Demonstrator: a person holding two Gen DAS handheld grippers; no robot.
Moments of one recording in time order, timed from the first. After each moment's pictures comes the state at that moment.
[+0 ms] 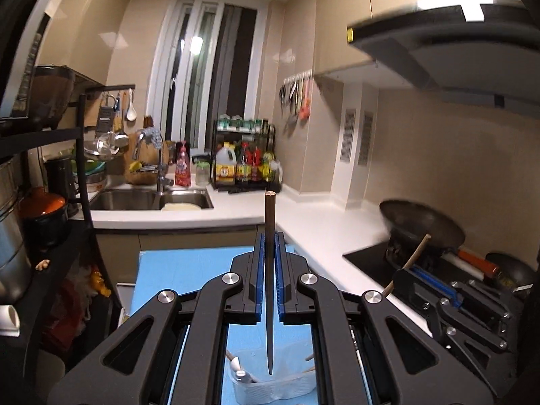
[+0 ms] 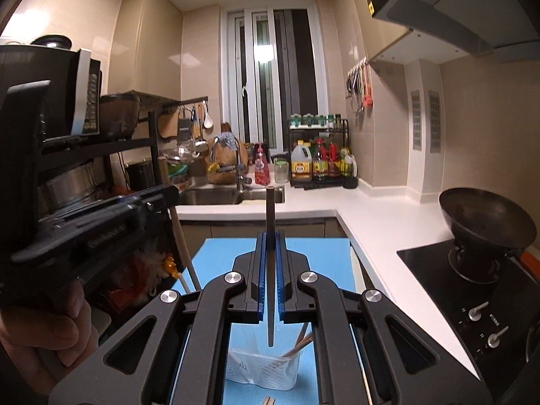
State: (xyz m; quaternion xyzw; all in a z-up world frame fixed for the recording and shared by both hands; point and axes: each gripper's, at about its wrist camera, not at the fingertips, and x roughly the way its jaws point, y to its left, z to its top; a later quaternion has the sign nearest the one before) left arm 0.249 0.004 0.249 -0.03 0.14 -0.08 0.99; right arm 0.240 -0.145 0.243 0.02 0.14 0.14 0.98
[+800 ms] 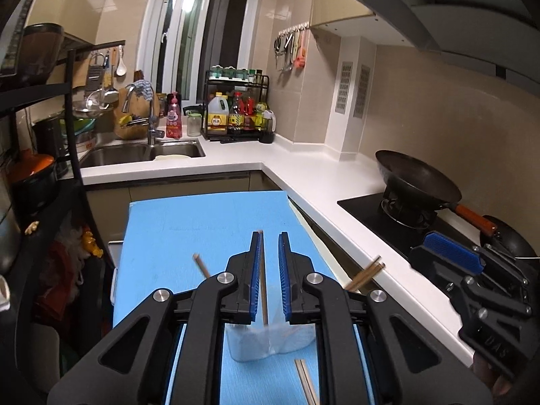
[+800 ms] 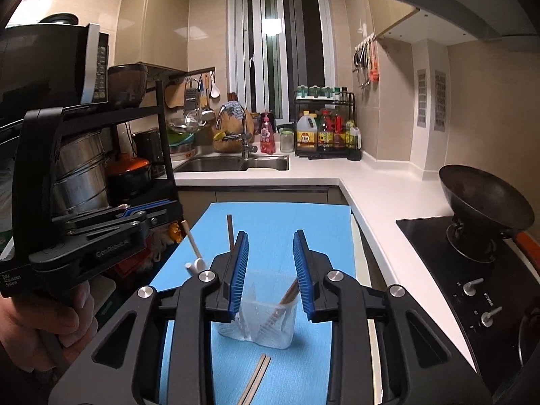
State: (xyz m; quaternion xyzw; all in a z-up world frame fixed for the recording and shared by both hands) left arm 0.231 0.019 0.210 -0.05 0.22 -0.10 0.97; right arm 0.197 -0.157 0.225 0.00 0.18 0.16 0.97
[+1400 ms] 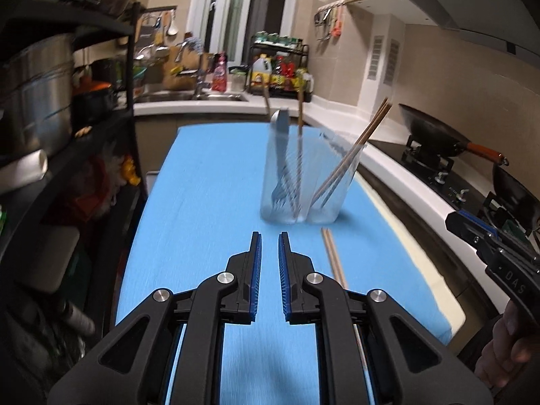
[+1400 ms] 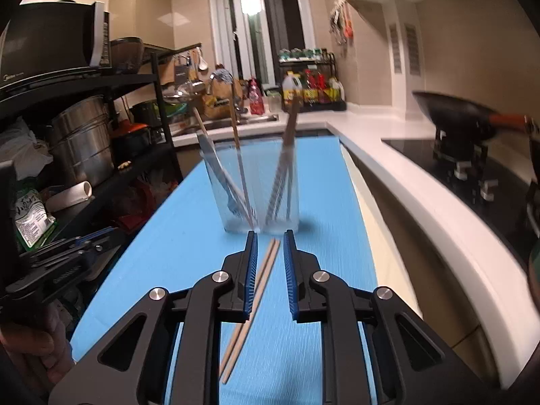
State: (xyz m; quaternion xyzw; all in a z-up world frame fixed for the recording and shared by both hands) left arm 0.078 0.041 0.075 -0.07 0.28 -0.02 0.96; right arm 0.085 -0.175 0.081 0.04 0.24 0.13 0.96
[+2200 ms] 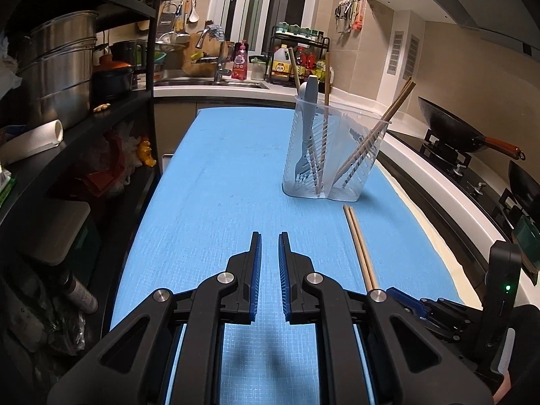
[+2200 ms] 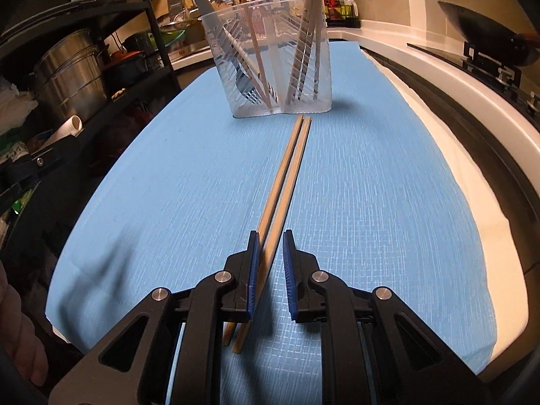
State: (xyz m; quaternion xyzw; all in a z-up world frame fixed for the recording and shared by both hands) left arm 0.069 0.048 0.045 -0.08 0.29 0.01 0.95; right arm 0.109 -0.126 -0.019 0.03 0.39 0.15 0.91
